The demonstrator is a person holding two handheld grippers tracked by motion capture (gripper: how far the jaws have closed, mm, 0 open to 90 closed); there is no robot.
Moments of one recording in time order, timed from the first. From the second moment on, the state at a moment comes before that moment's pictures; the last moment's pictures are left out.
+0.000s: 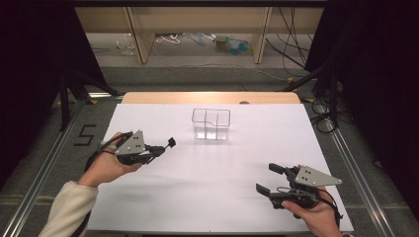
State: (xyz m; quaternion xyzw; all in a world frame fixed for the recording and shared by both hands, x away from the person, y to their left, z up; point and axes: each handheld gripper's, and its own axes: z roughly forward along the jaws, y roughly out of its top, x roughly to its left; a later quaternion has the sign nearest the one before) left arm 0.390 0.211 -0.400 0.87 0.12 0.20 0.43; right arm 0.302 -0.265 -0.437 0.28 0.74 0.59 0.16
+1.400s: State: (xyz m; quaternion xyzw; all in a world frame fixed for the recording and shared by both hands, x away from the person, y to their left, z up) left arm 0.388 0.201 -0.405 0.83 0.16 0.21 0.50; right arm 0.301 -0.265 -0.437 0.29 0.74 0.59 0.15
